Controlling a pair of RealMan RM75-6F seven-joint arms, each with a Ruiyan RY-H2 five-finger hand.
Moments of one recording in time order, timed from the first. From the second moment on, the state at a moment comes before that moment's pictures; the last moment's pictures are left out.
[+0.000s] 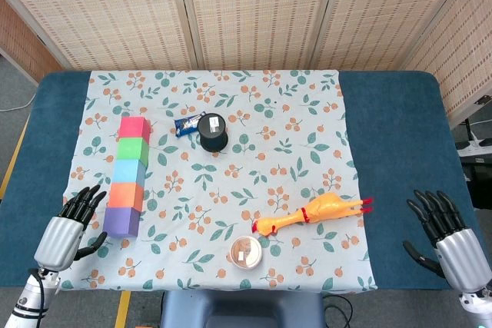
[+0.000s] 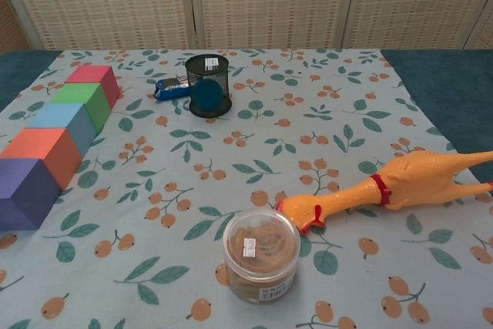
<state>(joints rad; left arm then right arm) -0.19 -1.35 0.03 -1.36 1.68 1.53 -0.04 0.05 -1.27 -0.03 -1.20 -1.82 1.84 0.22</state>
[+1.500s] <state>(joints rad) -0.12 -1.38 0.09 -1.30 1.63 1.47 0.05 0.05 -1.25 -0.06 -1.23 -1.85 1.83 0.26</state>
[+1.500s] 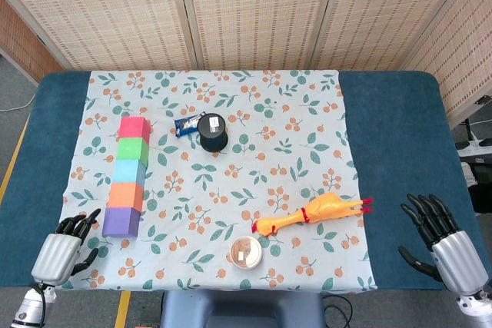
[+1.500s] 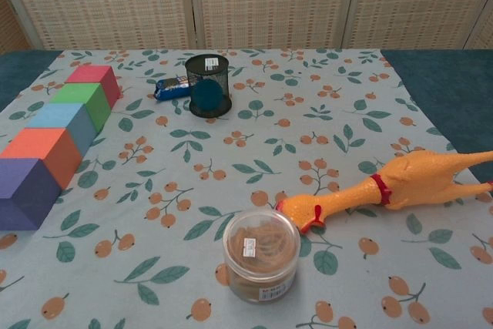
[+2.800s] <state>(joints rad) -0.24 -1.37 0.14 -1.50 1.90 1.46 0.12 0.05 -1.23 -0.06 -1.26 -1.84 1.82 0.29</state>
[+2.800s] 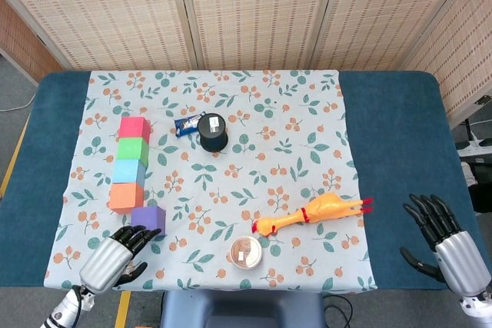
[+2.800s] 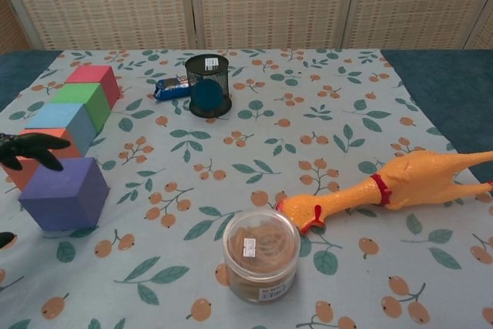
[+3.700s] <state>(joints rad) -0.39 -1.42 0.06 -1.35 1.71 1.20 0.03 0.05 -1.23 -0.06 -1.26 -1.84 1.80 0.28</state>
